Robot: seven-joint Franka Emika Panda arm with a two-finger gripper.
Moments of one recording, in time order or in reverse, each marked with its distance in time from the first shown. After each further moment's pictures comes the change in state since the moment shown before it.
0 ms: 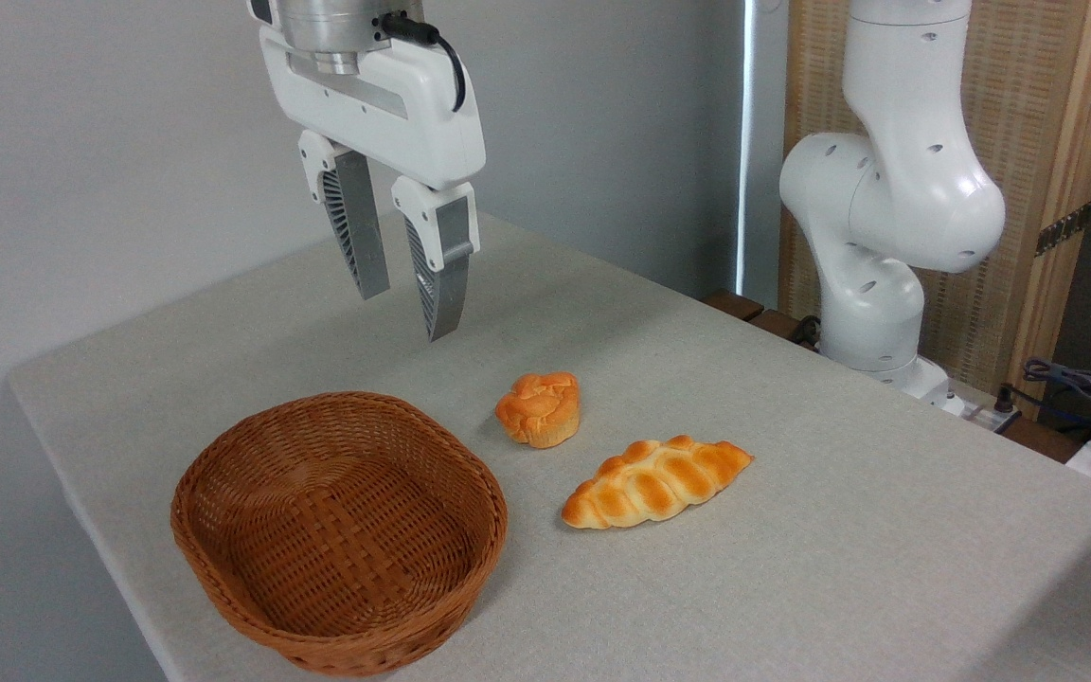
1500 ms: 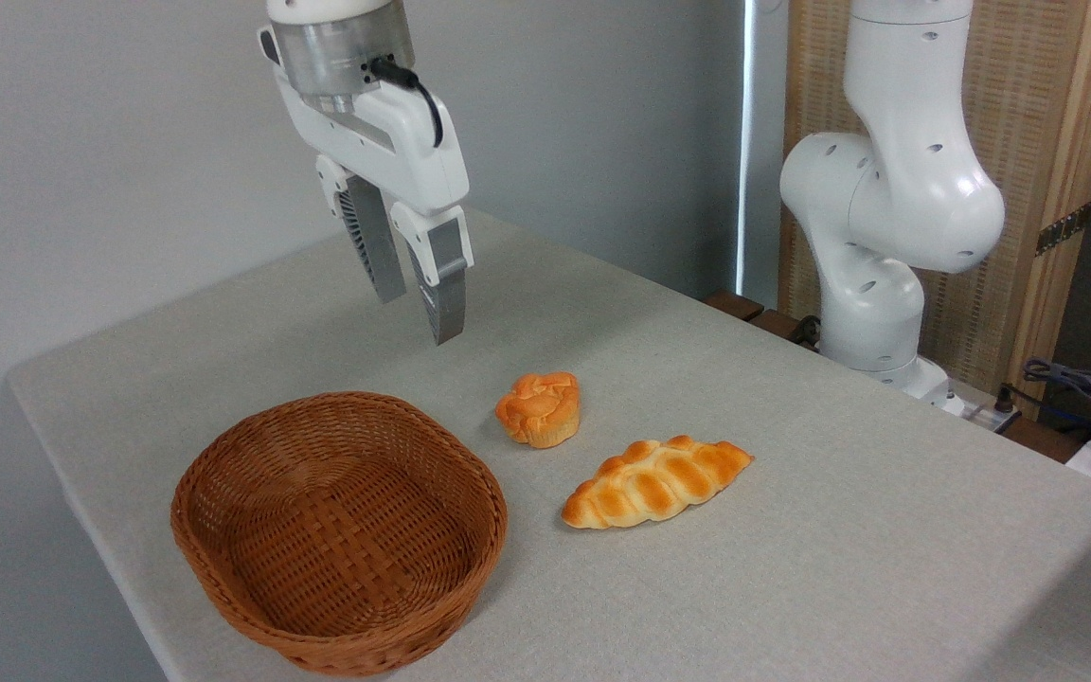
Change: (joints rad) arm -0.015 -0.019 -0.079 -0.108 -0.002 0.000 0.000
